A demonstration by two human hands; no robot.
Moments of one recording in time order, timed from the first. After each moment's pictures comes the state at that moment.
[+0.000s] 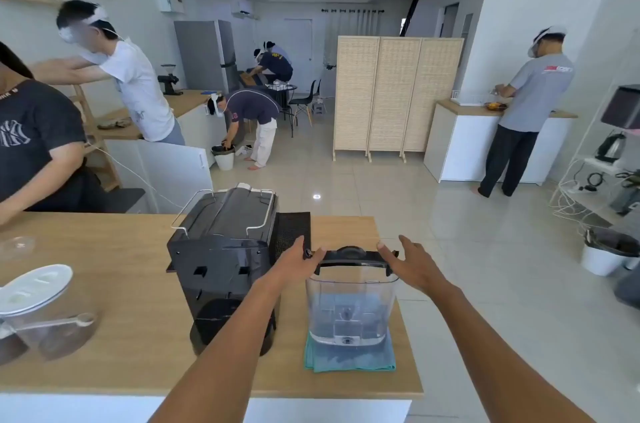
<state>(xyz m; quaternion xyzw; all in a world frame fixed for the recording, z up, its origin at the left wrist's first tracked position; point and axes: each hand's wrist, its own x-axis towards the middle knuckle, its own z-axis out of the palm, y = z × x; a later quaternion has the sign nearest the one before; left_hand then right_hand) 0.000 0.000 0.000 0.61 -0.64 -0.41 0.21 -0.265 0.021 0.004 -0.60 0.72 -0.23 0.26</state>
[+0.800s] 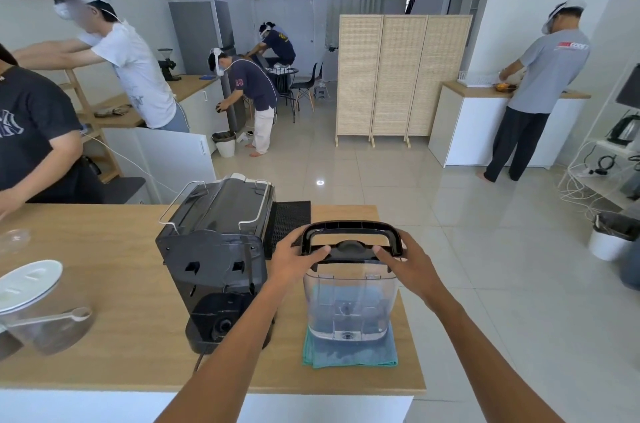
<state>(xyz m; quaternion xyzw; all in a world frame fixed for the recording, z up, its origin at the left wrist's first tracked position) -0.012 0.001 -0.018 0.56 -0.53 -0.45 0.46 -0.259 0.029 -0.013 -0.58 0.64 -0.39 0.33</state>
